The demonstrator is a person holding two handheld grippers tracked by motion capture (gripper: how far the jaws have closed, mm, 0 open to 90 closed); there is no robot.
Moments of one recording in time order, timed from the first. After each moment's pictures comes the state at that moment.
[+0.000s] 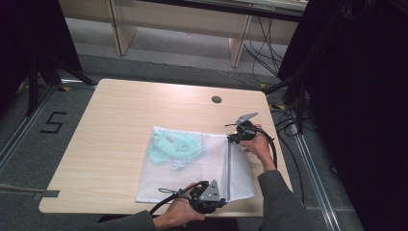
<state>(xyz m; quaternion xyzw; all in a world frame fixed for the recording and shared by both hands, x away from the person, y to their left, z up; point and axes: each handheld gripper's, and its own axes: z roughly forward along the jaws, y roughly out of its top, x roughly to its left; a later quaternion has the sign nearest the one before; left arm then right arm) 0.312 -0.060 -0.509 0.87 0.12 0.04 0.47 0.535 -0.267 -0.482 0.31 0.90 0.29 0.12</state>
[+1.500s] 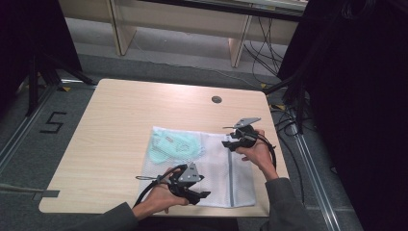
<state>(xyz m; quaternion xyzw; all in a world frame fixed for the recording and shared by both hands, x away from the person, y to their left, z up) 0.341 0.004 -0.482 0.86 0.20 0.07 0.46 0.480 -0.247 -0.449 0.34 0.87 0.33 0.16</state>
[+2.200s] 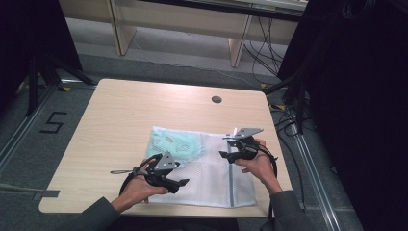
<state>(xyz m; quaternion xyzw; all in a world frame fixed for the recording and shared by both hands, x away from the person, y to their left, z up) 0.358 0.062 -0.477 0.85 0.25 0.11 0.45 0.440 -0.244 -0.447 0.32 0.87 0.35 0.15</state>
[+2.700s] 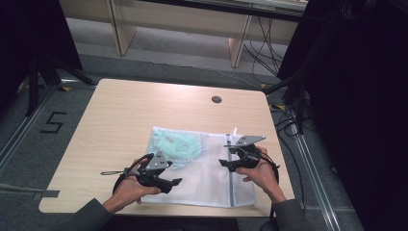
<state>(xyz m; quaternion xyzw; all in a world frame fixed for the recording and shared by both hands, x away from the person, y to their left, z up) 0.354 0.082 -0.472 0.85 0.26 0.13 0.44 0.416 -0.247 -0.452 0.32 0.86 0.37 0.14</state>
